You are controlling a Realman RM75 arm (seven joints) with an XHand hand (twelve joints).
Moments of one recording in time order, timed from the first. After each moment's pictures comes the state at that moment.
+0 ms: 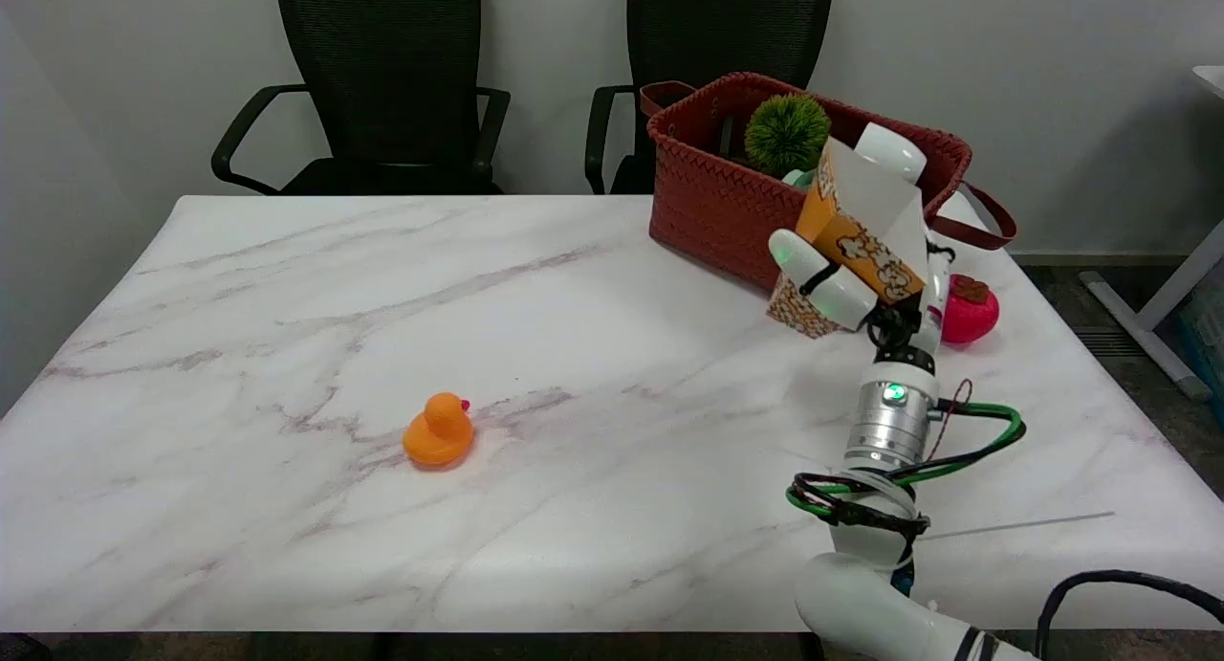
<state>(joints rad) 0.01 -1.28 -2.11 1.39 1.44 1.39 0.35</state>
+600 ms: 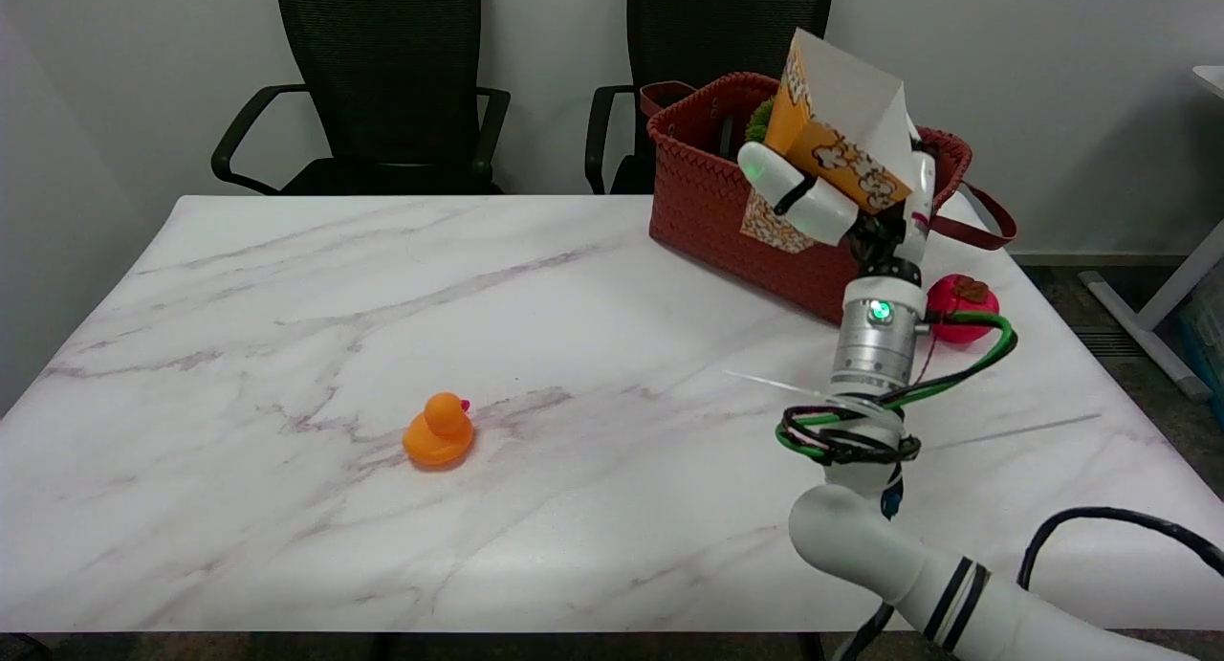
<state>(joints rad) 0.13 -1.25 -2.09 1.45 1.34 1.29 0.32</state>
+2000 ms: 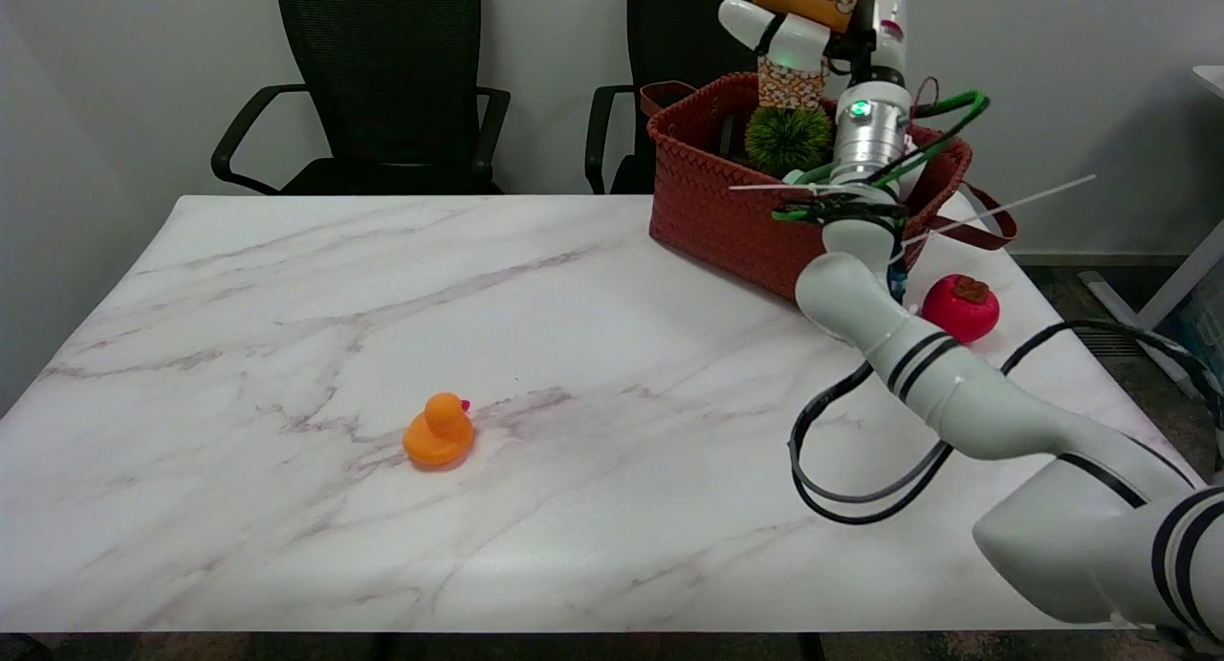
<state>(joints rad) 0.67 -1.19 -1.99 0.98 1.36 0.90 0.25</state>
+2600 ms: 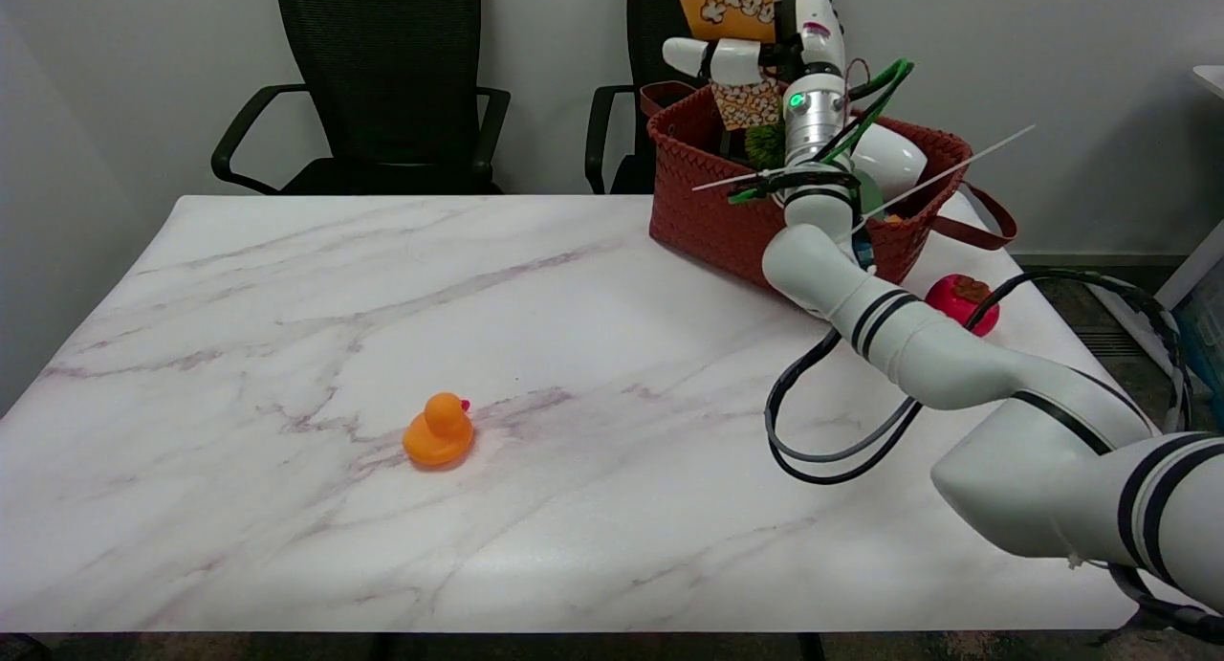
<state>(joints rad) 0.85 -1.26 -2.11 0.70 1.36 0.79 0.14</state>
